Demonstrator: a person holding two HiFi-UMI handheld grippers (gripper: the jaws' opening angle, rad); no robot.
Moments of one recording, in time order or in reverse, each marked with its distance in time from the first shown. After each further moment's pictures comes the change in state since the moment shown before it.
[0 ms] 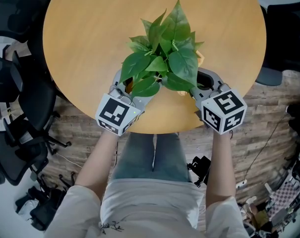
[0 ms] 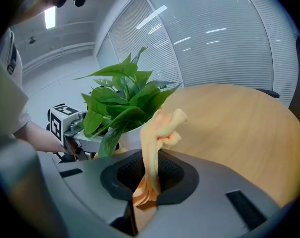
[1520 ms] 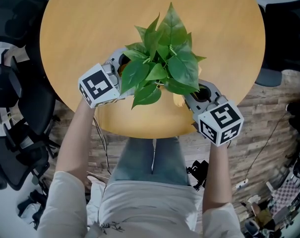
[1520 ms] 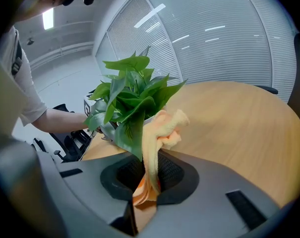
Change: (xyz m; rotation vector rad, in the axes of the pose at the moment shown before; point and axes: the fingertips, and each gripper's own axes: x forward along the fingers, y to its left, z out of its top) left arm 0.022 0.006 0.009 0.205 0.060 -0.522; right arm -0.005 0.010 -0.013 0.020 0.018 0.004
